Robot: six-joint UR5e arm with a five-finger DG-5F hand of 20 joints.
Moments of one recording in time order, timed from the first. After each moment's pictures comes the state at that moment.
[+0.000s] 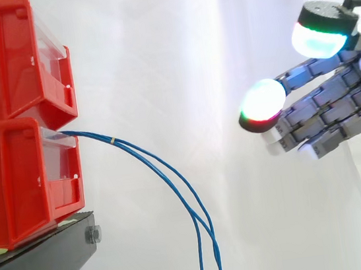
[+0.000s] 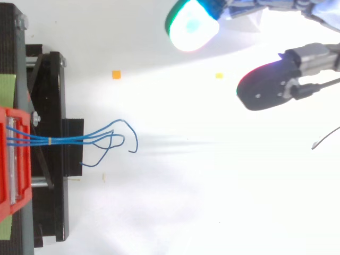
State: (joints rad) arm 0.11 -1.95 -1.53 -2.80 -1.12 -0.34
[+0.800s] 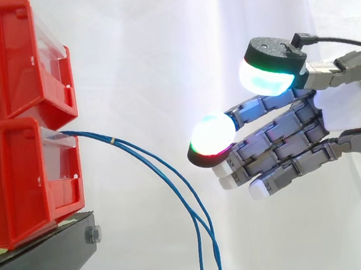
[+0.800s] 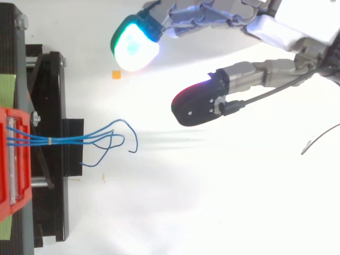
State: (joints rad) arm 0.10 -2.10 -1.42 -2.73 -1.16 -0.32
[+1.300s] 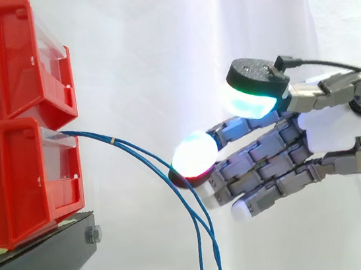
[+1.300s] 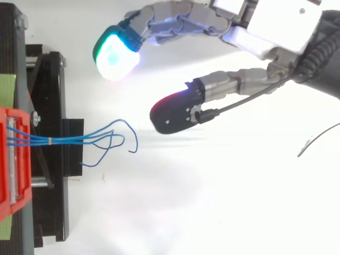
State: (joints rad) arm 0.10 -2.17 -1.39 -2.68 -1.18 -0.33
